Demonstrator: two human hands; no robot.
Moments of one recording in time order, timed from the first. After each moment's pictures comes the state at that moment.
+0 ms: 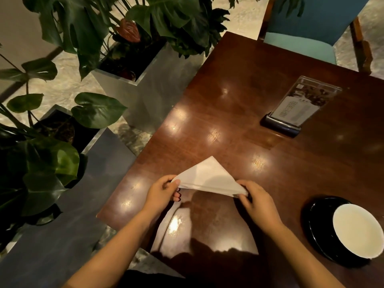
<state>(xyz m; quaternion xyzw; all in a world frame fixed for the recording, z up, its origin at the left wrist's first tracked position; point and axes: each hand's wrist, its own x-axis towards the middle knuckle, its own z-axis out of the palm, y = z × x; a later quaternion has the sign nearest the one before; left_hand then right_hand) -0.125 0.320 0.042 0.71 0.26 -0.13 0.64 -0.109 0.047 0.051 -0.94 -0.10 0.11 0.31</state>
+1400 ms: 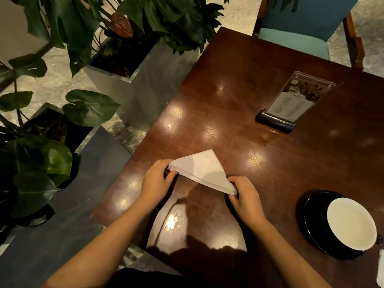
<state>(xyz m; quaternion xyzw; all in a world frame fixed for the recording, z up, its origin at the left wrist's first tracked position) -0.098 0.330 0.037 0.93 0.06 -0.02 0.36 -0.112 0.068 0.034 -0.94 -0.10 0.04 0.32</state>
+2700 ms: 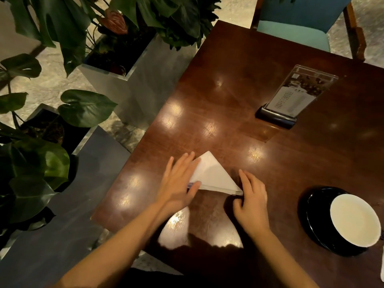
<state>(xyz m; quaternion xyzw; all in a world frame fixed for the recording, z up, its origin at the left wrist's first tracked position) -0.104 0.292 0.035 0.97 -0.14 -0.03 0.21 -0.134 0.070 0.041 -0.96 0.00 0.02 0.28</state>
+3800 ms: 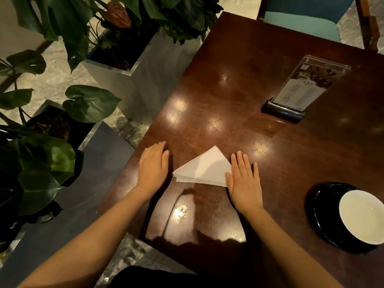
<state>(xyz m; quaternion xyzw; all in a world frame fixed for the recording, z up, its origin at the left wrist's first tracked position) -0.079 0.346 0.035 0.97 0.07 -0.01 0.25 -0.100 0.089 0.005 -0.99 -0.07 0.07 0.06</state>
